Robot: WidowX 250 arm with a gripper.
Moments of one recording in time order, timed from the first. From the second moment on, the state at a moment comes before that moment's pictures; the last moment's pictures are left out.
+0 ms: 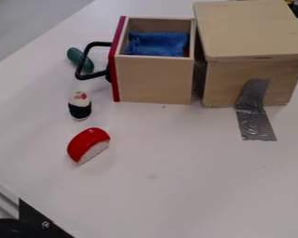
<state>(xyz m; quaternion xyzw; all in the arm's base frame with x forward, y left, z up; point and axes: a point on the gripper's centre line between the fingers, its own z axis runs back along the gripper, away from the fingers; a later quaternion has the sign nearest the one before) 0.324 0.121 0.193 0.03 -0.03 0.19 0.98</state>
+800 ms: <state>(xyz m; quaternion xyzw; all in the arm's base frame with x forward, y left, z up) 0.313 0.135 0.150 0.03 0.00 0.19 0.98</state>
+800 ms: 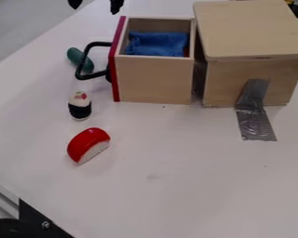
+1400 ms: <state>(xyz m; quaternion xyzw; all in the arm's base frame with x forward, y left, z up) 0.306 0.161 0.129 0.03 0.03 0.22 0.97</state>
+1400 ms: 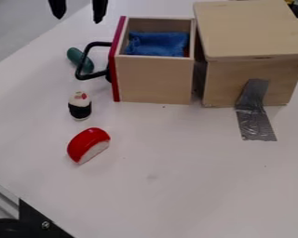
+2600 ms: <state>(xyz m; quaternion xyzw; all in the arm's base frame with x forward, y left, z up) 0.298 0.166 0.079 0.07 0.06 0.23 0.97</state>
